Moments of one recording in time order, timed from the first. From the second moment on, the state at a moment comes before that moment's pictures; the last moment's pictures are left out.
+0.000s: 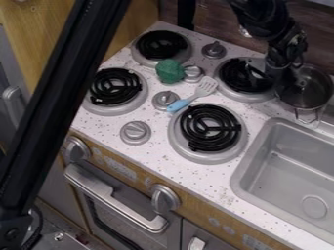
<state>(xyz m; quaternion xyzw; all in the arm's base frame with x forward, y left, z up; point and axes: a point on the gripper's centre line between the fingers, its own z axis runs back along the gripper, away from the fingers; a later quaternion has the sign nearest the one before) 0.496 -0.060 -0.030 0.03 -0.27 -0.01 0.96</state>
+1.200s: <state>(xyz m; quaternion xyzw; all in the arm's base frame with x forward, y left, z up) 0.494 -0.084 -0.030 -0.02 -0.26 0.00 0.96</state>
